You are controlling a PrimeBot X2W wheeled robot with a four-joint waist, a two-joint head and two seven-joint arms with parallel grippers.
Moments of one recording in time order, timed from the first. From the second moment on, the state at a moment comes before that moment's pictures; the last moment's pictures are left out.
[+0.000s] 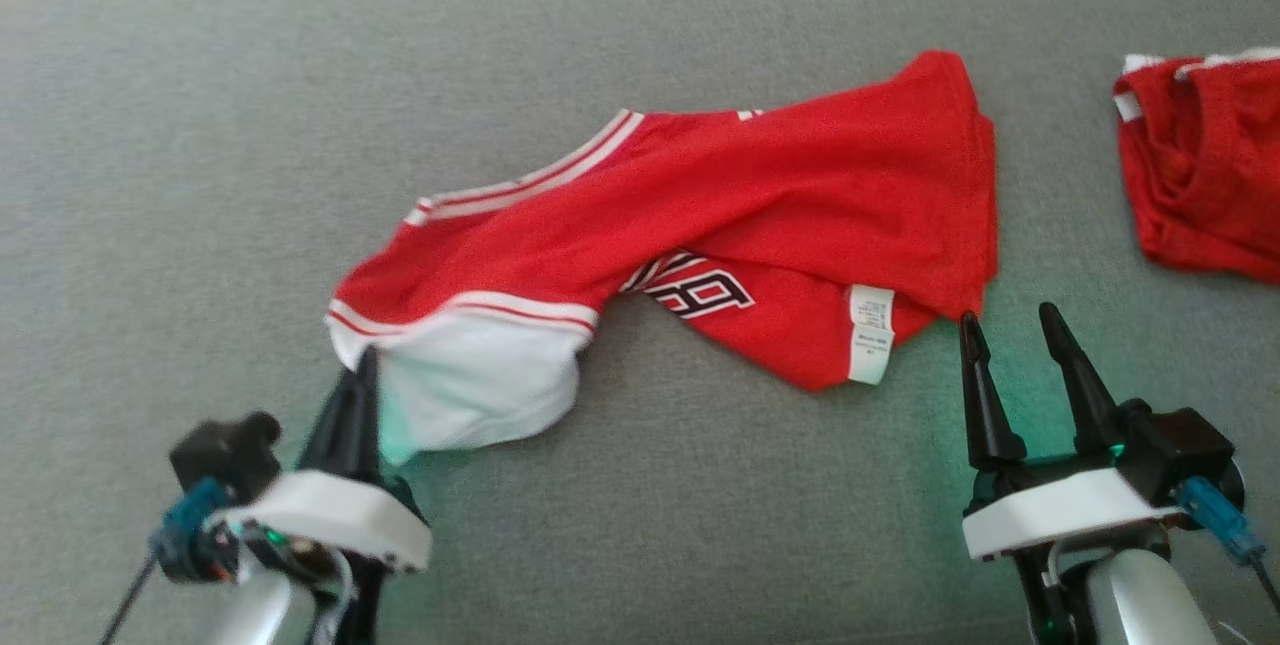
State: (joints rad) left arm -0.09 0.31 -0.42 0.07 -0.67 0.17 -0.02; right arm -0.01 -0.04 0.04 0.16 0.14 0.12 -0.19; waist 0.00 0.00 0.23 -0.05
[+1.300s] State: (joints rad) left arm -0.03 0.20 -0.45 0.31 -0.59 0.11 -0.25; right arm 0.07 -0.04 0.00 0.19 0.14 0.12 -0.19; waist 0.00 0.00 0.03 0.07
